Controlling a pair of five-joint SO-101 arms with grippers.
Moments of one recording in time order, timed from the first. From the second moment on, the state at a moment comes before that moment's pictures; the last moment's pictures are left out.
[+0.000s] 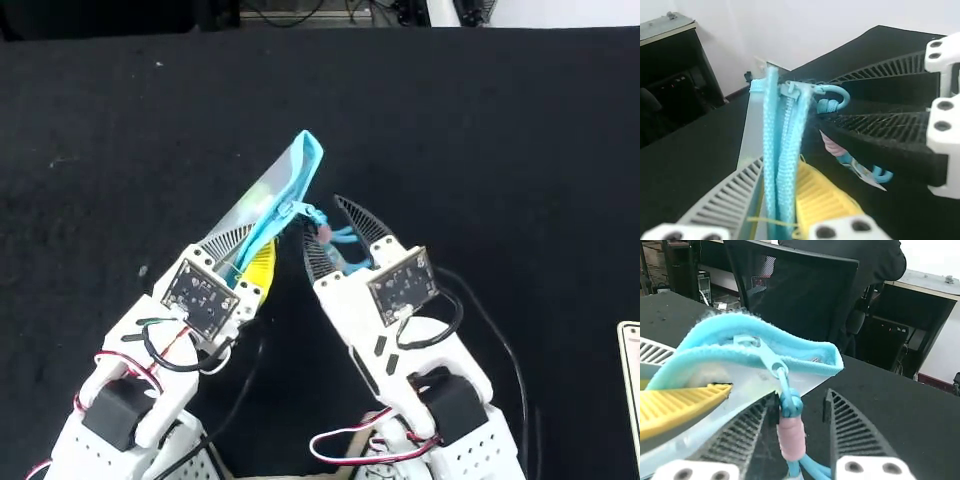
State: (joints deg) left arm 24.8 -95.1 72.0 42.1 -12.7; right arm -27.4 -93.4 76.2 35.9 7.7
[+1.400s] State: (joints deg) left arm 24.8 -94.8 72.0 42.1 -12.8; right arm -26.2 -93.4 76.5 31.7 4.4
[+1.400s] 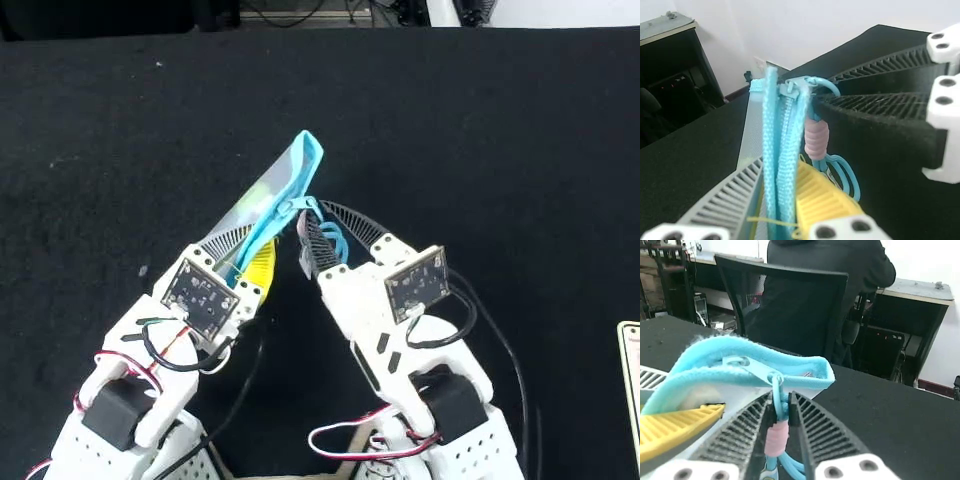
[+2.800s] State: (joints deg) left arm 25.1 -95.0 75.4 41.7 -12.9; right arm -22.7 -93.4 78.8 26.9 2.4
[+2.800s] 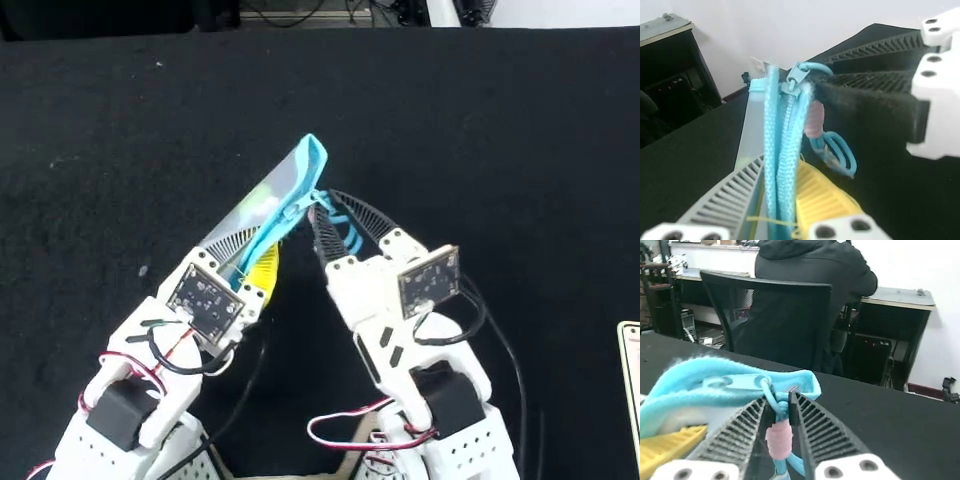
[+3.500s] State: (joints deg) left arm 25.4 -95.1 77.5 43.0 -12.9; right arm -17.1 -93.9 78.8 26.9 1.1
